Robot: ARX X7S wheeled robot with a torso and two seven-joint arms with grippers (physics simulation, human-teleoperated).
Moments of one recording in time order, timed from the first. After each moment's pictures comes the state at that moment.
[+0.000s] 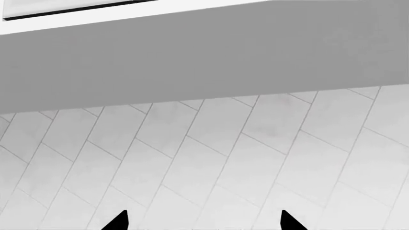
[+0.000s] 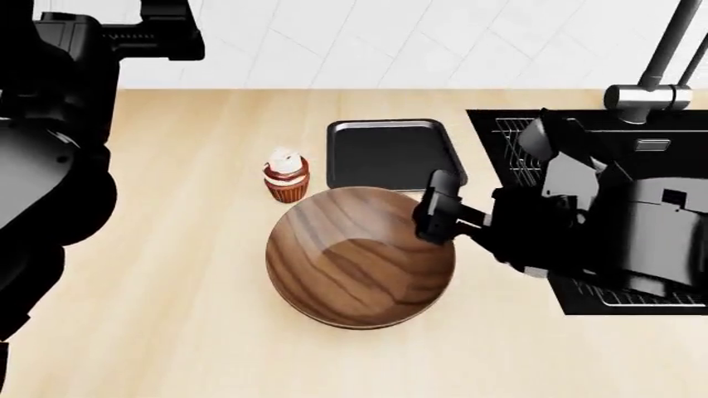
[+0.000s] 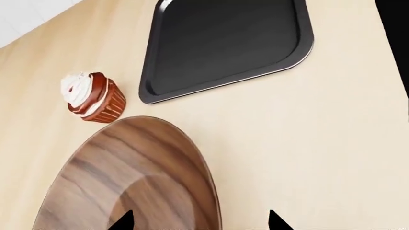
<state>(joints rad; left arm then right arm) -1.08 -0.62 0.39 0.36 -0.81 -0.65 -0.67 1.52 0.94 -1.32 -0.26 2.49 0.37 0.87</state>
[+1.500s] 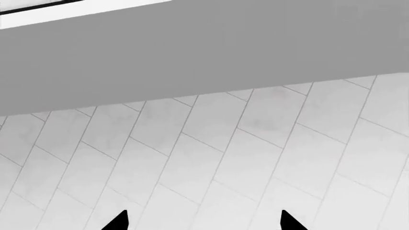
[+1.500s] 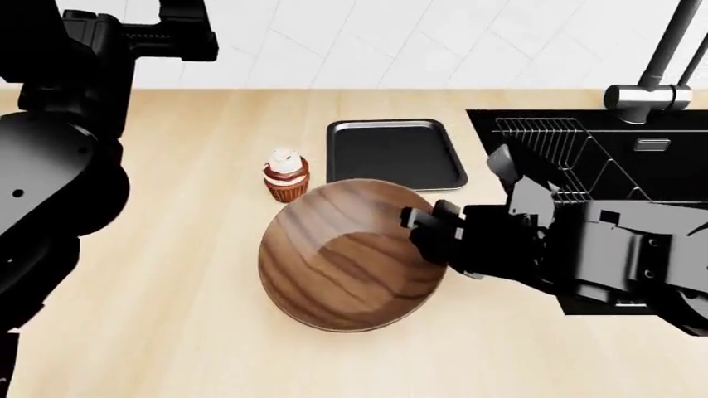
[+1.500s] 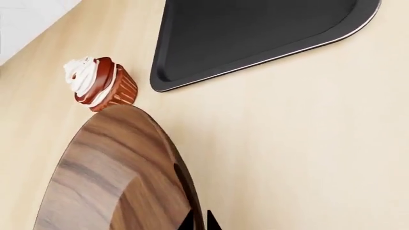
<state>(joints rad) -1.12 -0.60 0.43 0.32 -0.78 -0.66 -0.65 1.40 0.87 -1.33 -0.15 2.41 0.36 0.68</state>
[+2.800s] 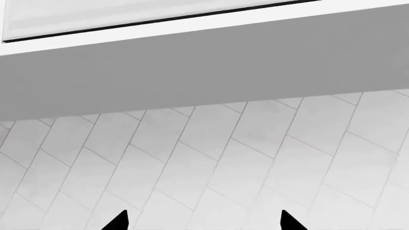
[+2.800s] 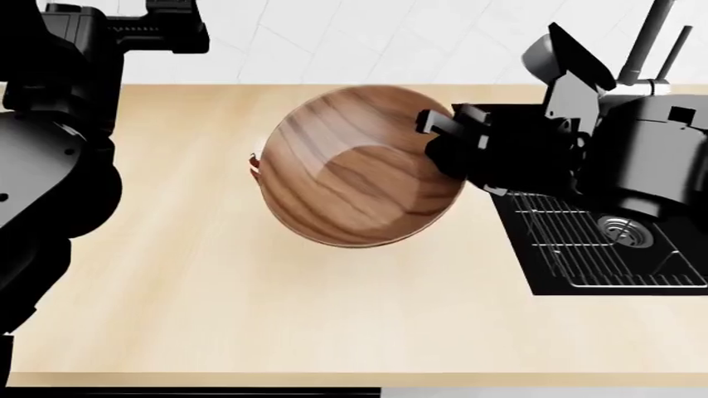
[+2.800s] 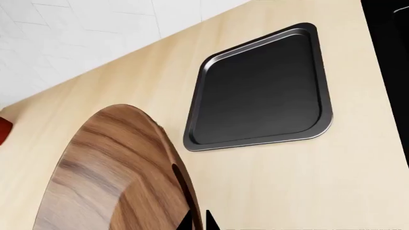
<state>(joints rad) -1.11 -0.61 0.41 0.34 -0.79 -0.64 -0.67 1.62 0.83 -1.25 -0.04 2.44 0.46 0.75</state>
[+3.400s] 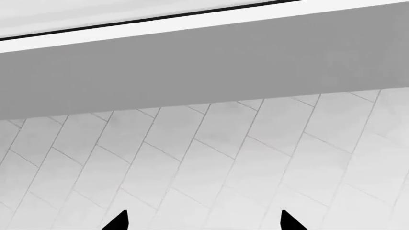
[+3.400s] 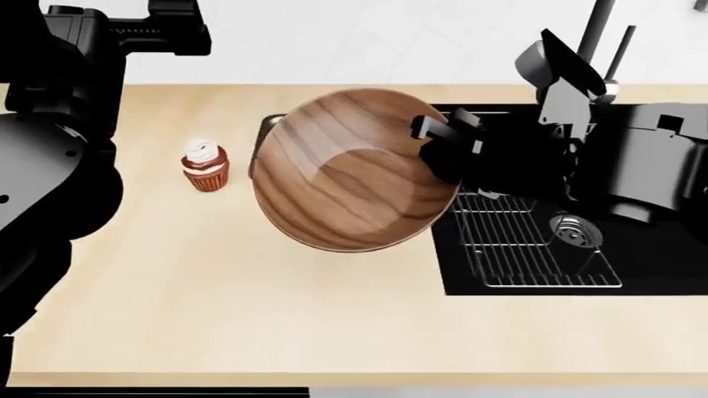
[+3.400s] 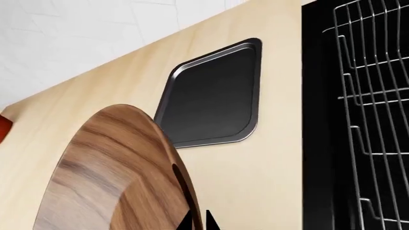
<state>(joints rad) -1.11 -0.61 0.41 0.34 -0.79 -0.64 -0.67 1.60 0.82 -1.24 -0.05 2.42 0.46 0.72</state>
